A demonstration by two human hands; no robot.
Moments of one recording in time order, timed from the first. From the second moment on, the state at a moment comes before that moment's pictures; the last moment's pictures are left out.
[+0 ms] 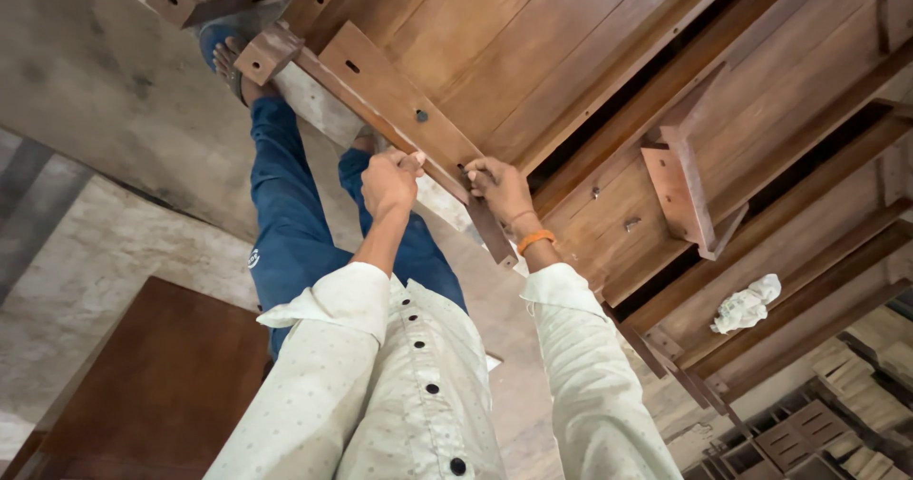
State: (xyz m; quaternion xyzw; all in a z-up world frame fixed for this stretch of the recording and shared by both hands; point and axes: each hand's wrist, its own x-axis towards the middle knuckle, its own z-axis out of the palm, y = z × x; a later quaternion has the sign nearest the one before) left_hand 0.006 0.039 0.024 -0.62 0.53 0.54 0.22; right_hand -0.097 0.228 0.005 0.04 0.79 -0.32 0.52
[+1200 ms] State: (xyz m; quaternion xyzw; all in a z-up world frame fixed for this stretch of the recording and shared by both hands) left_hand 0.006 0.038 0.023 -0.62 0.52 0.53 0.23; right_hand -0.097 0.206 0.031 -0.41 0.84 -0.16 0.30
